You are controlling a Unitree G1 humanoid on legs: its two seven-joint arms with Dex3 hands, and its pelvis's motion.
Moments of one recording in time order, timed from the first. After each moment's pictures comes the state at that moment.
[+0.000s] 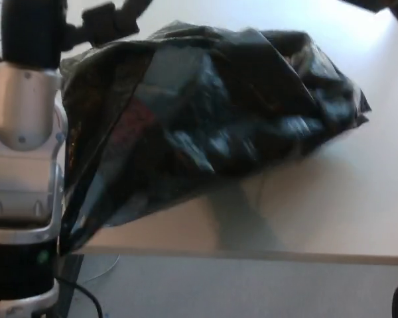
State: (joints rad) left_arm -0.73 0.22 0.11 -0.18 0.21 -0.06 0.03; right_arm -0.91 -0.17 -0.23 -0.05 0.21 0.28 0.17
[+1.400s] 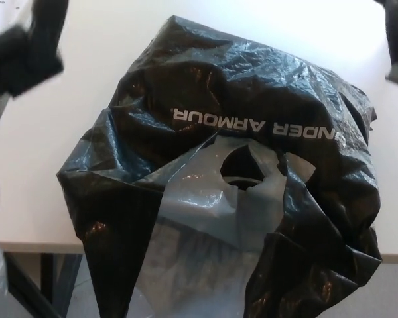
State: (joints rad) left_arm -0.29 0.25 0.22 -0.69 0.13 0.13 0.02; right_arm -0.38 -0.31 -0.18 -0.41 0.22 0.31 0.12
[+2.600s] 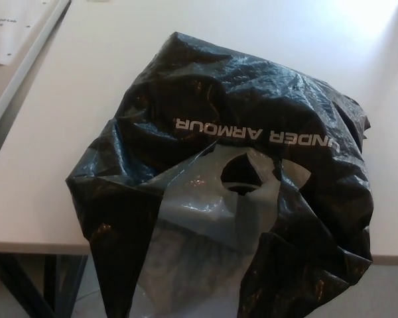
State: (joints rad) left_arm 0.91 -0.01 0.47 -0.21 -0.19 -0.25 -0.30; right_arm 0.58 -0.32 -0.06 -0.11 0.02 -0.19 0.09
